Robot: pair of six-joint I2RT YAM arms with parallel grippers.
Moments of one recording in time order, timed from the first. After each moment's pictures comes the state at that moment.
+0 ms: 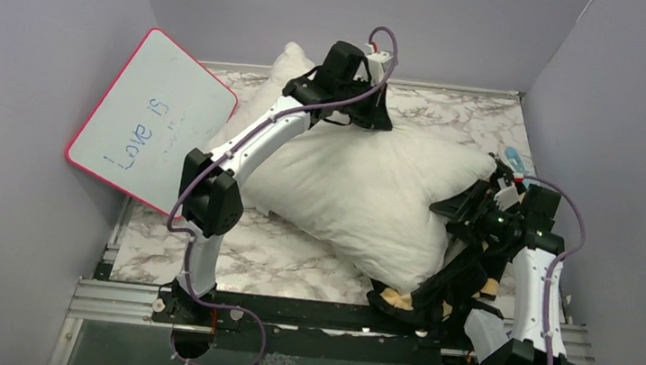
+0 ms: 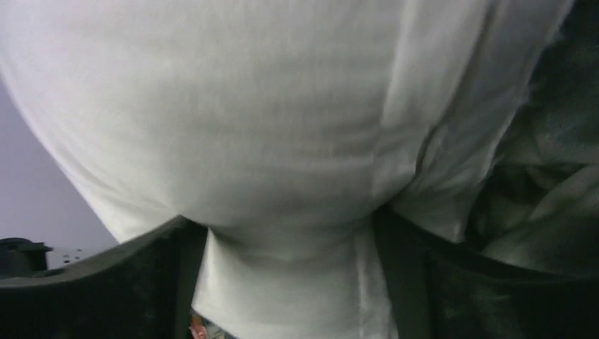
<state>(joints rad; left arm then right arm) -0.59 1.96 1.97 -0.52 0.54 -0.30 -0.33 0.88 0.72 -0.71 -0.85 0.43</state>
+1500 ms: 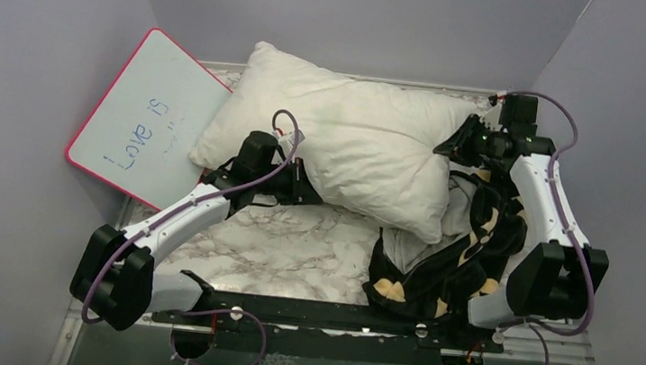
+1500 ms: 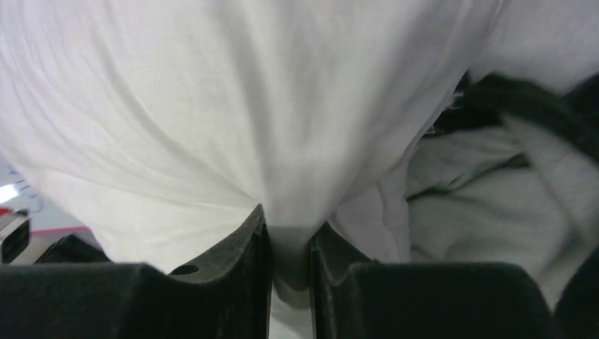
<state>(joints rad) -0.49 1.24 0.78 -0.16 0.56 -0.67 -0.03 1.43 1.26 -0.66 -0.49 0.48</state>
